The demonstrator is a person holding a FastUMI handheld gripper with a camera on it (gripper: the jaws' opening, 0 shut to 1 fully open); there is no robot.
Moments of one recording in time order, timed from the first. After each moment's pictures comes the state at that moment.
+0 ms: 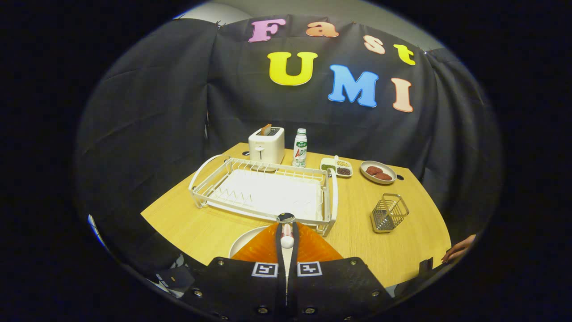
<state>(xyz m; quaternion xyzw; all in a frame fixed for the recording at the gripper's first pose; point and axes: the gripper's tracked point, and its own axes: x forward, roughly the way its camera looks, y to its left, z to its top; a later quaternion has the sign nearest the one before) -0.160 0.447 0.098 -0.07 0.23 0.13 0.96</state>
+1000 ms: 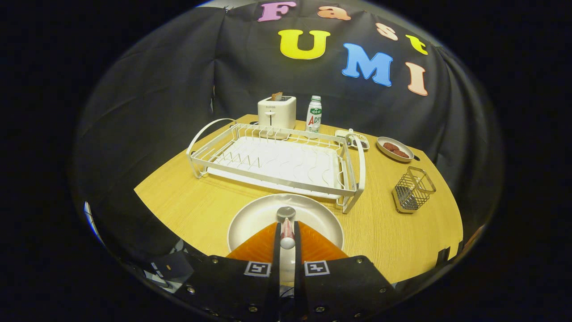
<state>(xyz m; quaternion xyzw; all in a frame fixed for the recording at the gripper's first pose) -0.152 0.463 0.021 -0.08 0.28 0.15 0.94</state>
